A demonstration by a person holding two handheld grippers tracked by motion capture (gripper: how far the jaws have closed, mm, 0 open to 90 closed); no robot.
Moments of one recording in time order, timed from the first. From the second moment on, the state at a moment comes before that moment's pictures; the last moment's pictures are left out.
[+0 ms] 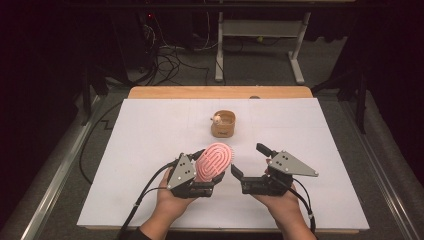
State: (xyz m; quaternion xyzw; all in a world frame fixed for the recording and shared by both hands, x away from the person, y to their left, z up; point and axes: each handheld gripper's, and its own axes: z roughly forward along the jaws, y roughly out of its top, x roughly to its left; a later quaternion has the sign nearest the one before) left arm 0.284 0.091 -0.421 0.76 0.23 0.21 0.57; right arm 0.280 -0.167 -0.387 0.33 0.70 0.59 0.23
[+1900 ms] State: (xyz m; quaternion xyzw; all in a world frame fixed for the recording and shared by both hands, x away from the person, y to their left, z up) left arm 0.275 0.068 -0.422 0.77 0.21 0.21 0.57; right arm 0.288 -0.148 -0.401 0.36 0.70 0.60 0.12
